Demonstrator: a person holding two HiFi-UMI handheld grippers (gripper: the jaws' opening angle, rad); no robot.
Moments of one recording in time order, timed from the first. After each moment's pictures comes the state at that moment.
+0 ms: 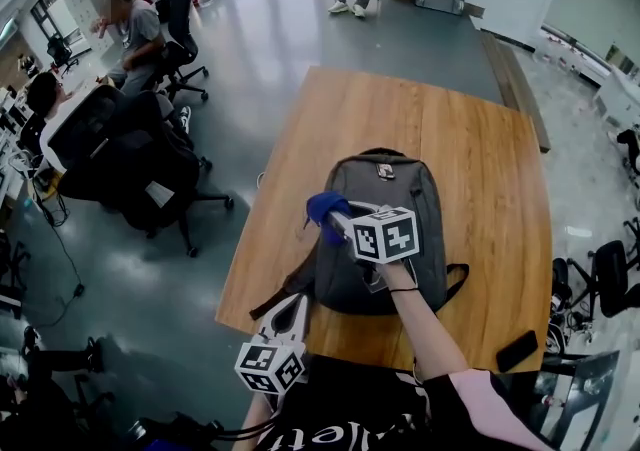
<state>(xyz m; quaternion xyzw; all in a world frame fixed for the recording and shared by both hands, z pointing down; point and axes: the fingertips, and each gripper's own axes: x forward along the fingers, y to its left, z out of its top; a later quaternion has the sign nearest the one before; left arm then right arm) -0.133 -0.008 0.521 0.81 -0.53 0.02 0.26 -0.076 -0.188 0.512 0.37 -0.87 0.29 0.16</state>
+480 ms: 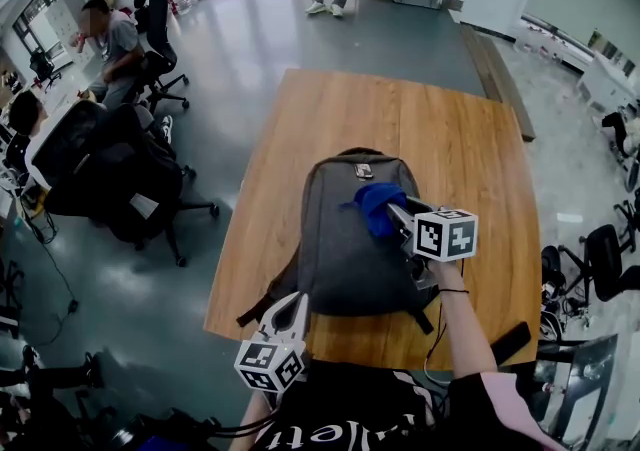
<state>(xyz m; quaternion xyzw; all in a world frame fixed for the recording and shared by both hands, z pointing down) -0.095 -0.022 0.520 0.83 -0.49 0.03 0.26 0.091 -0.196 0.497 0.47 -0.82 0.30 0.13</state>
